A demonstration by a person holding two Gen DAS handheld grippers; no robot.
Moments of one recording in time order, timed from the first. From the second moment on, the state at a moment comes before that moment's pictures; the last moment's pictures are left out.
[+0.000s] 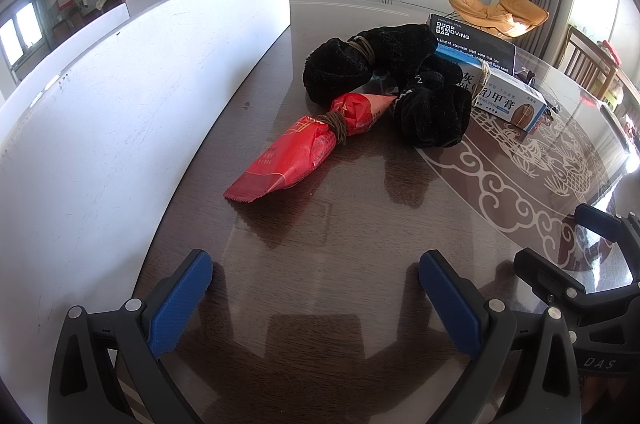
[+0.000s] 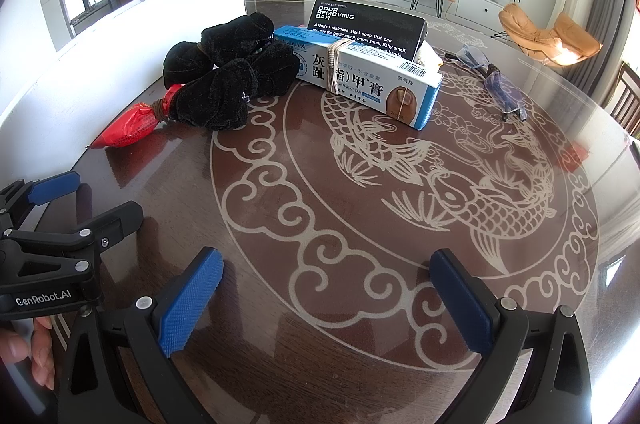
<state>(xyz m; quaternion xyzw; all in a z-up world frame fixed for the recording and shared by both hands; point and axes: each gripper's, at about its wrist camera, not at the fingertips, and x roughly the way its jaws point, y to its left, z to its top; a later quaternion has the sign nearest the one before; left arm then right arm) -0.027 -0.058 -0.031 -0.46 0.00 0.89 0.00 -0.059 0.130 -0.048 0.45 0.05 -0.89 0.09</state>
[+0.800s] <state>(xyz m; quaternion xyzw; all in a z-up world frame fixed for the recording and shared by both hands) -0.026 -0.059 -0.031 -0.46 0.00 0.89 0.00 -0.199 0.147 -0.003 0.45 0.04 -0.87 0.20</state>
